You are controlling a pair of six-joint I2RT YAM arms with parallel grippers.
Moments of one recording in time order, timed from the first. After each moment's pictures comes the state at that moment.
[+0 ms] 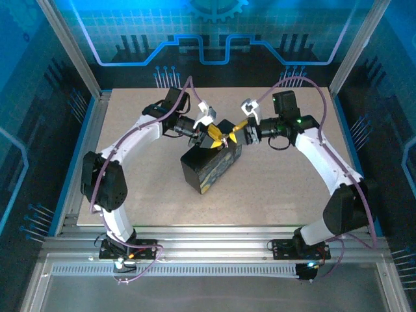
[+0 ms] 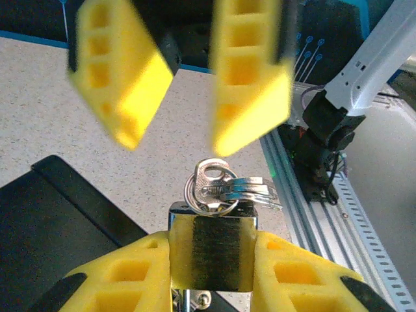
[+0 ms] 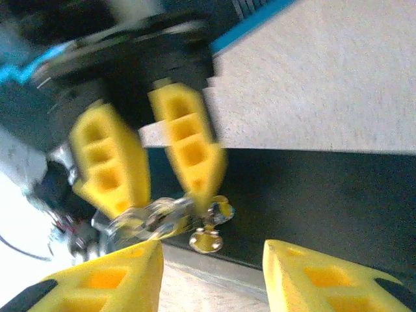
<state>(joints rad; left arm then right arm) -0.38 1.80 1.58 -0.74 1.16 0.66 0.26 1.47 1.30 -0.61 -0.96 -0.31</state>
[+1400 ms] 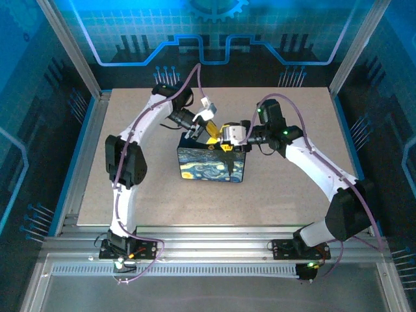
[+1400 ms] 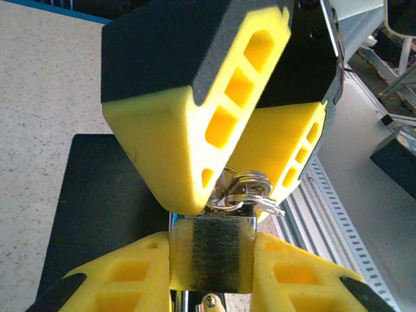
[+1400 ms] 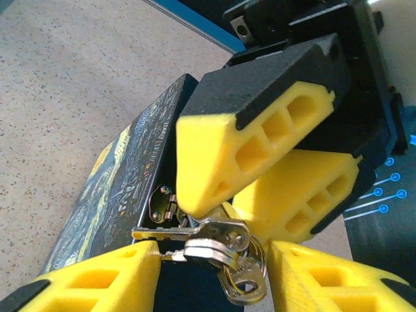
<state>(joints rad) -0.34 2.14 2.11 -1.51 1.19 1.17 0.42 1.47 1.21 -0.42 -0.72 -1.15</state>
